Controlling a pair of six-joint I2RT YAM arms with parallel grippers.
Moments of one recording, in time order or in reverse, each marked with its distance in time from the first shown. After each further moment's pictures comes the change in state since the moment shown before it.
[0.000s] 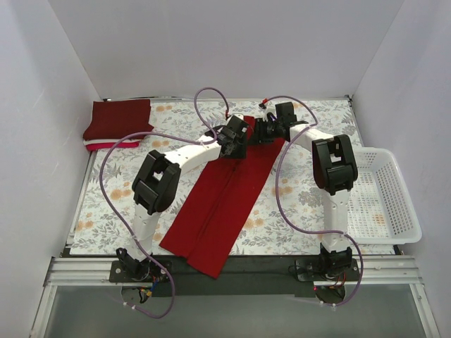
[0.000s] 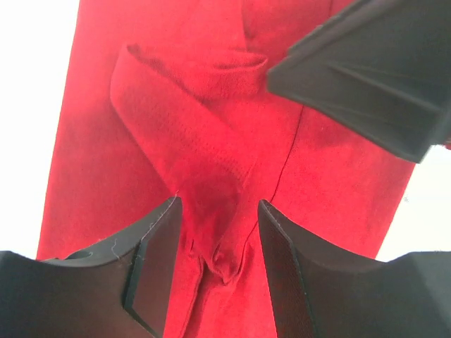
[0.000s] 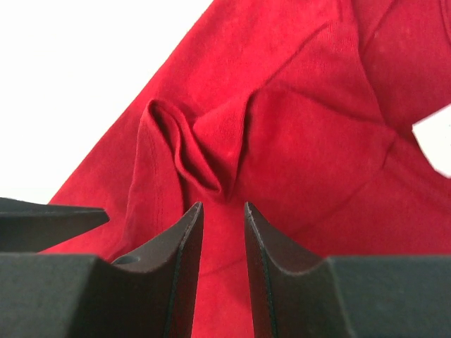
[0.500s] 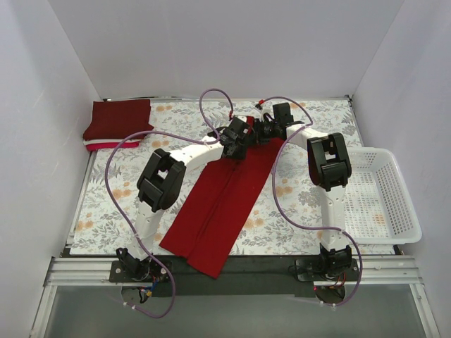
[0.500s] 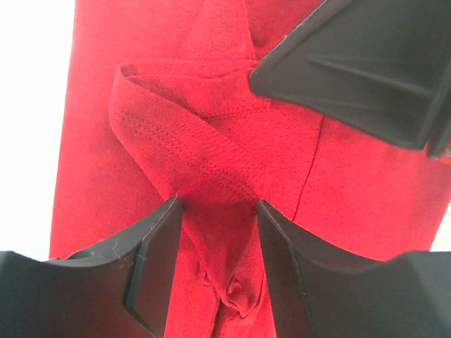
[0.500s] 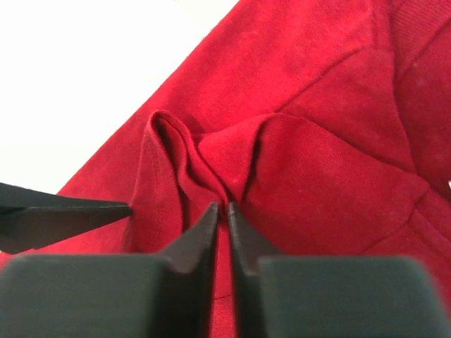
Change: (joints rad) left arm -0.001 0.063 0.033 0.029 -0.019 0.095; right arm 0.004 0.107 0.087 0.027 -0.103 -0.018
